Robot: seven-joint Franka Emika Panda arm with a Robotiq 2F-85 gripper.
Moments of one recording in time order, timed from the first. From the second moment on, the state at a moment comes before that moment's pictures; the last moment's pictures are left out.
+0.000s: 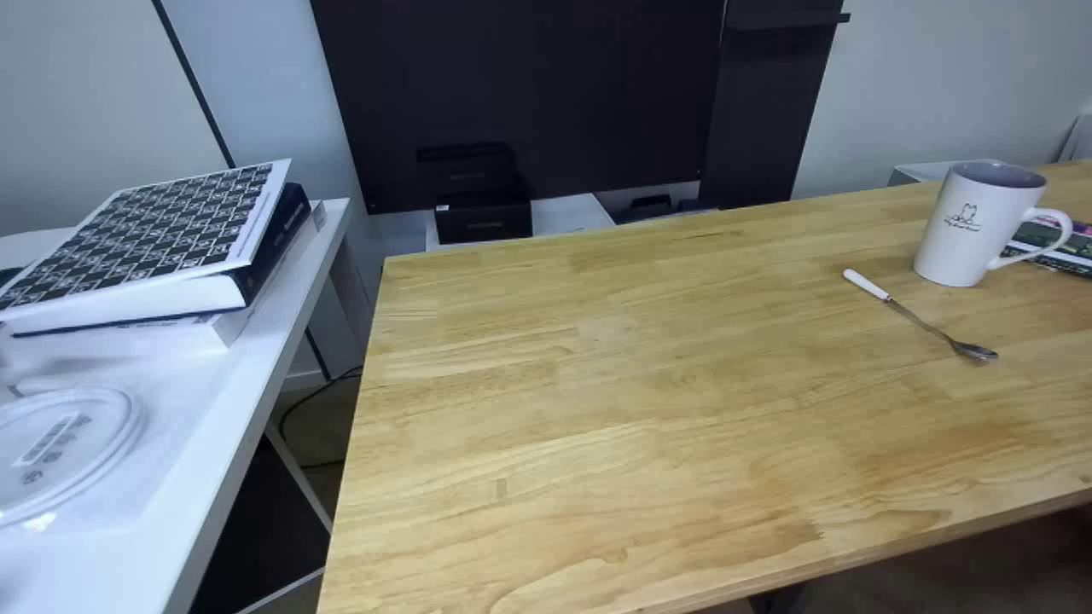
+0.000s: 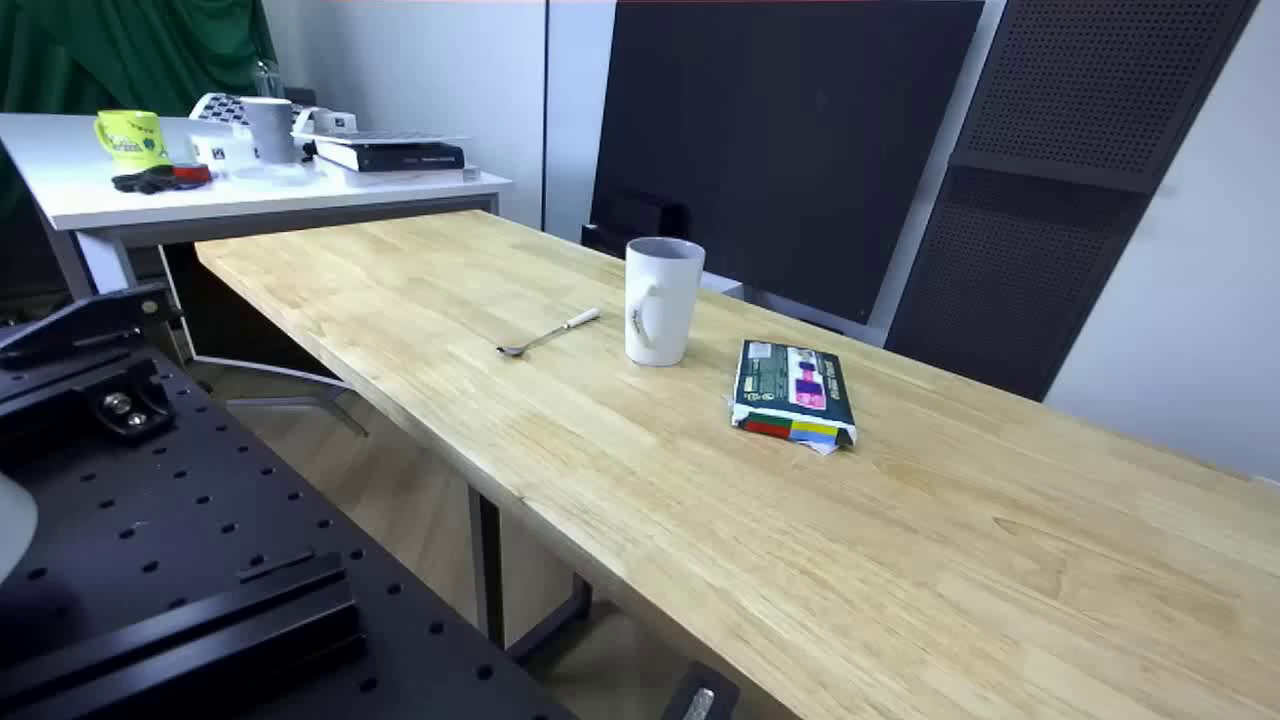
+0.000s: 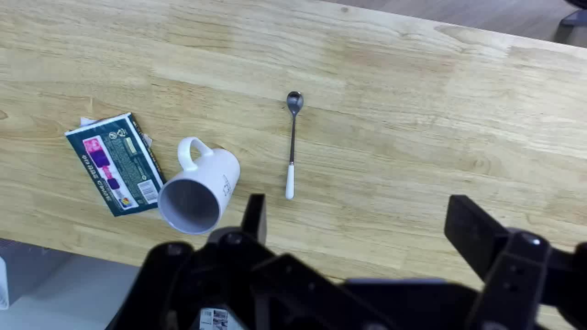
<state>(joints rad) 0.09 -0.36 0.36 -2.51 -0.02 2.23 0.37</state>
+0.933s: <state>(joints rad) 0.09 -0.14 0.23 -2.38 -0.04 2.31 0.23</state>
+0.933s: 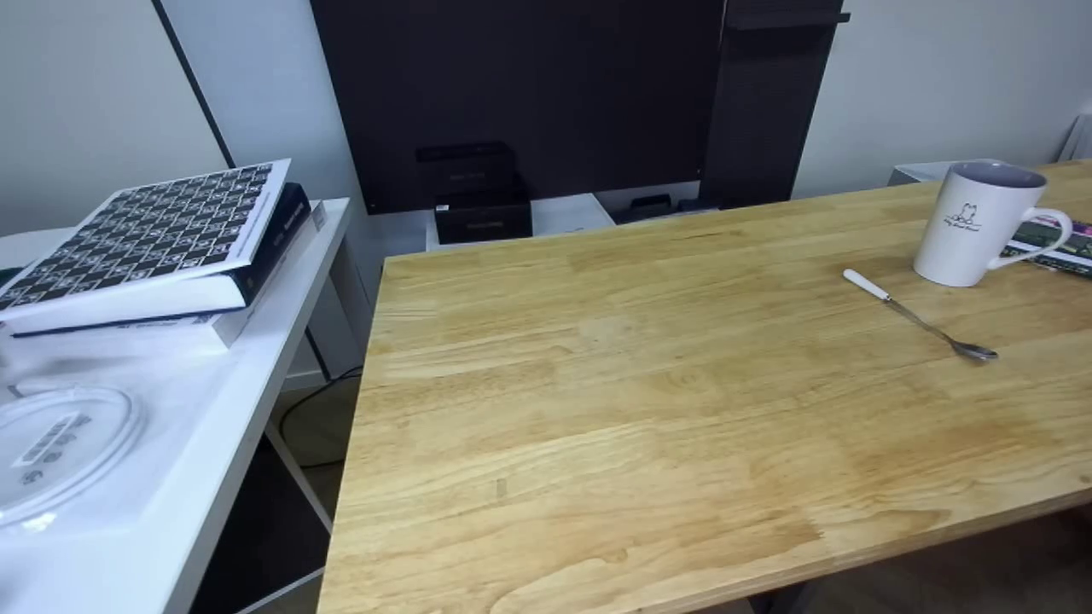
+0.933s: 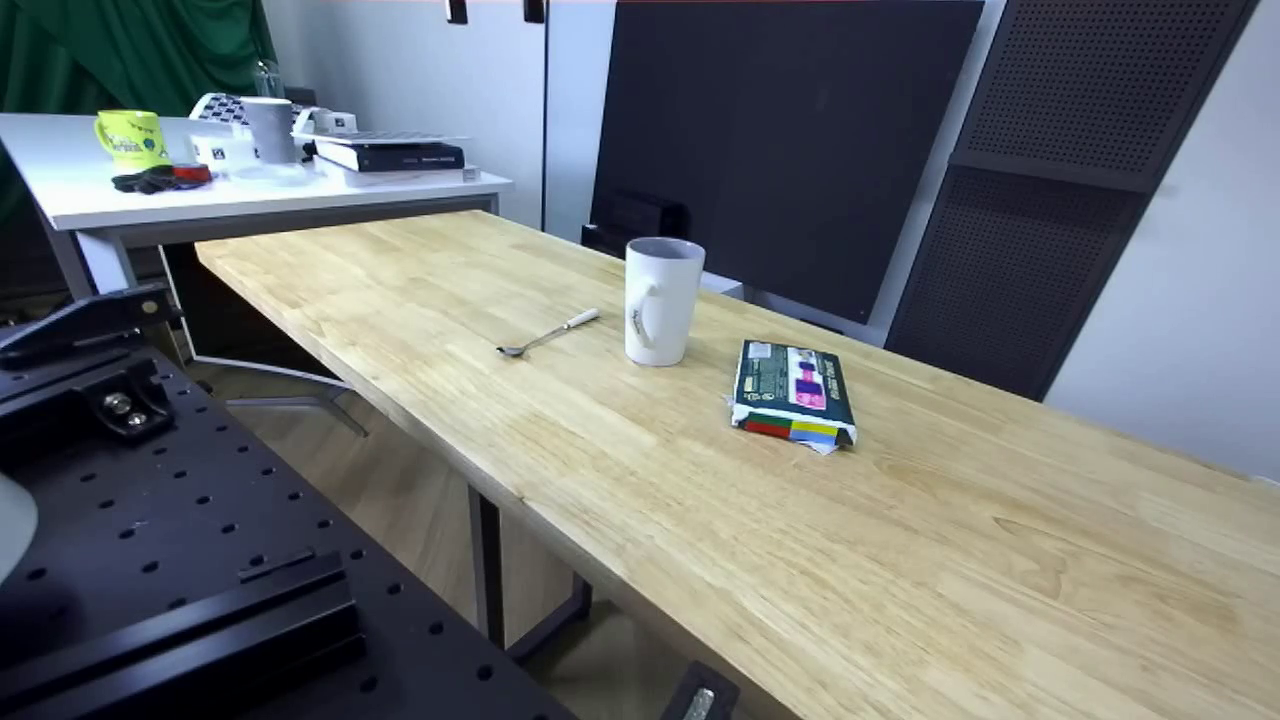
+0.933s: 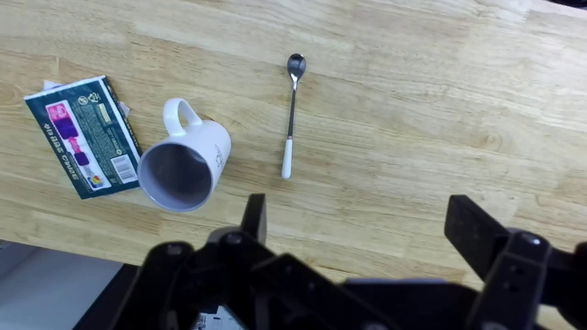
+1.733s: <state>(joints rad) 0.12 0.30 0.16 -2.08 -0.08 2.38 0.21</state>
